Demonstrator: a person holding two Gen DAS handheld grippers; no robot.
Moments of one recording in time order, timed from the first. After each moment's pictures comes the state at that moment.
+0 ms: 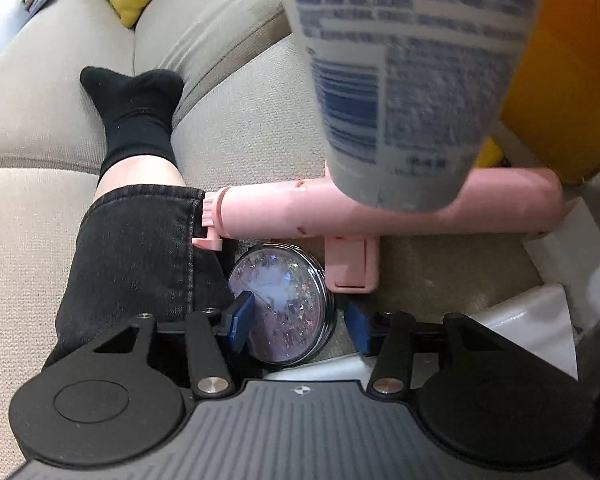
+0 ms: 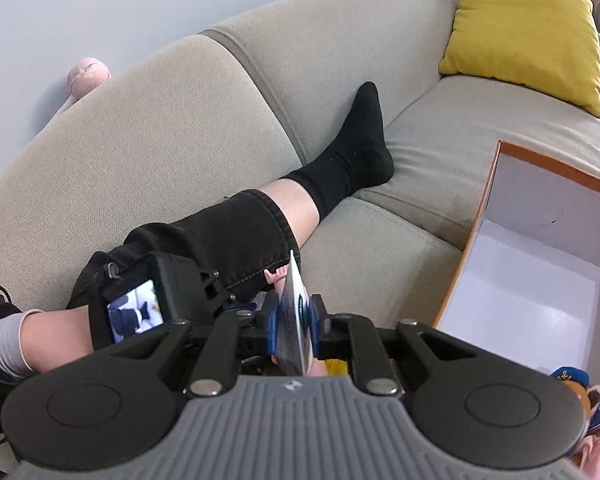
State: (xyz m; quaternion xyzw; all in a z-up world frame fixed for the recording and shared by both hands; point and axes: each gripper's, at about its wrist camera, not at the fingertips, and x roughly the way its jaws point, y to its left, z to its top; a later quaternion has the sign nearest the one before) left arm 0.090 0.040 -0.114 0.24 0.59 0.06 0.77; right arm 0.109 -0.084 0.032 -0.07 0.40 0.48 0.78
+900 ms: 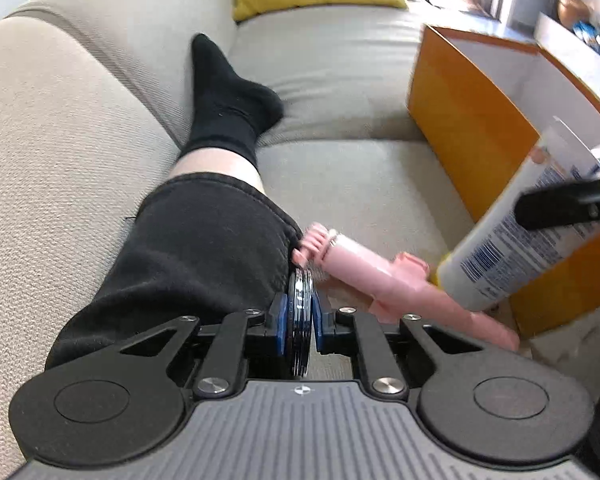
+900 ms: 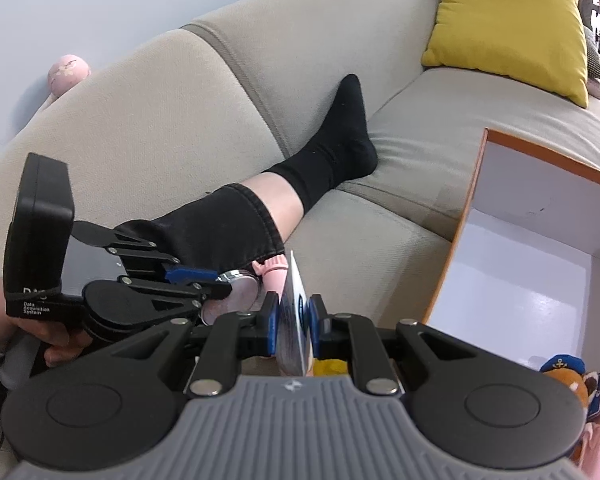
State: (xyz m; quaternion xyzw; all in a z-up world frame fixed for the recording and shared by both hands) left arm 0.061 0.111 -0.040 -0.02 0.49 0.11 0.86; right arm 0.110 -0.087 0.029 -0.07 0.41 0.45 0.79
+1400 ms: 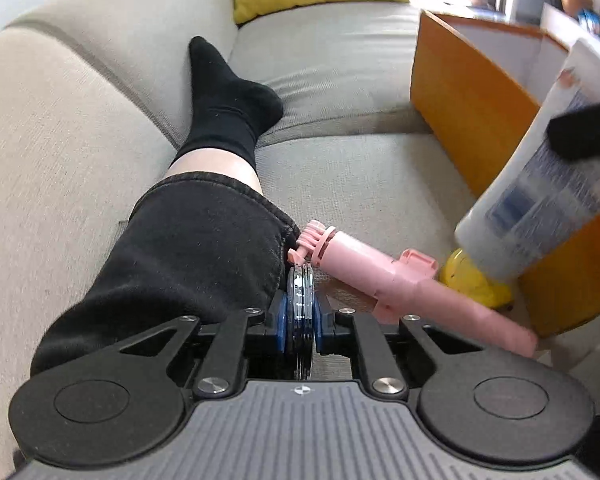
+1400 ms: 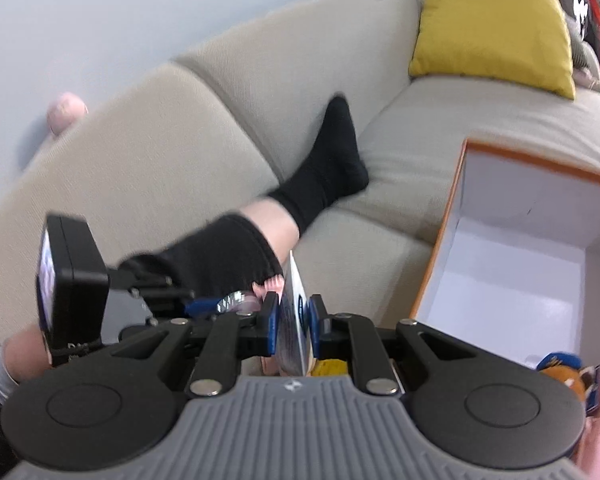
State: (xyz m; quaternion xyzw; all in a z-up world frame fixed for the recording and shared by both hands) left arm 0.062 0.102 -0.052 0.00 0.49 0.12 0.87; right arm 0.116 -0.109 0.048 -0.02 0.39 0.45 0.80
